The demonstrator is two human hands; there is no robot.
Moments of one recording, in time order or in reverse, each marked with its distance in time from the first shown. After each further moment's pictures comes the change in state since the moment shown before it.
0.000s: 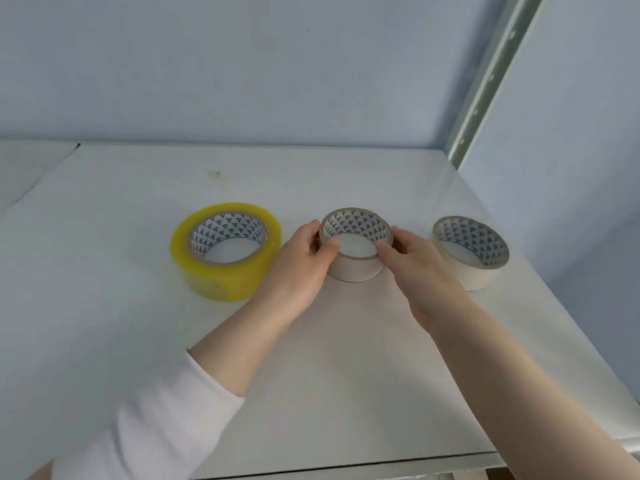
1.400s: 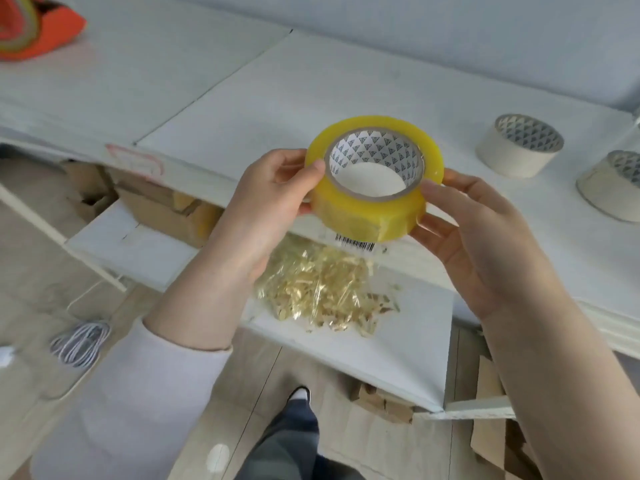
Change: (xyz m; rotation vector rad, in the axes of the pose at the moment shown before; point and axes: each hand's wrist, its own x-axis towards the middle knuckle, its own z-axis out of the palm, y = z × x) left_hand -0.228 -0.032 -0.106 -0.188 0.566 -0.014; right_hand -0.189 -0.015 0.071 0.474 -0.431 0.004
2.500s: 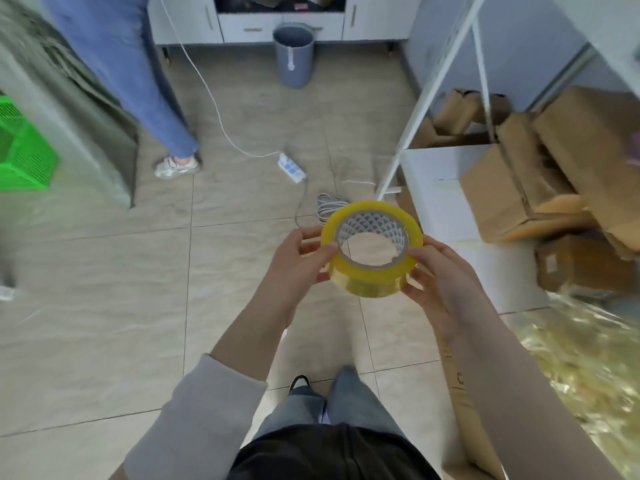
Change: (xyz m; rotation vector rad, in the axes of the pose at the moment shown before) left_hand -0.296 -0.148 -0.393 -0.355 0.957 -0.421; right_hand -0.186 0.270 0.378 -0.381 -0.774 0.609
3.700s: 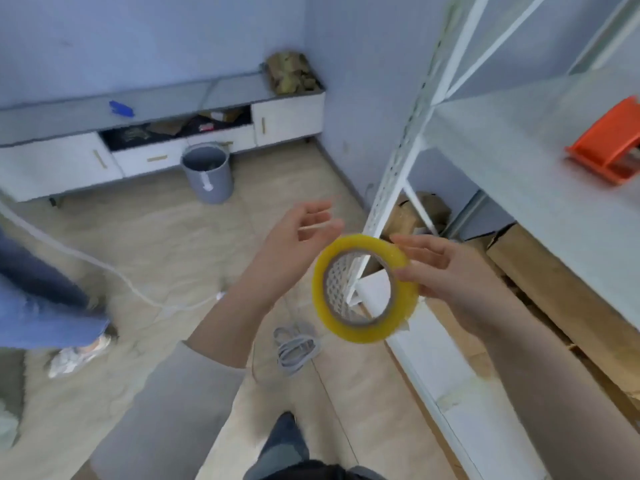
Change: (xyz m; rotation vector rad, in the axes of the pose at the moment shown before) left_hand 0.410 0.309 0.101 0.350 -0.362 0.471; right_hand 0.323 -0.310 0.077 -0.418 0.012 -0.301
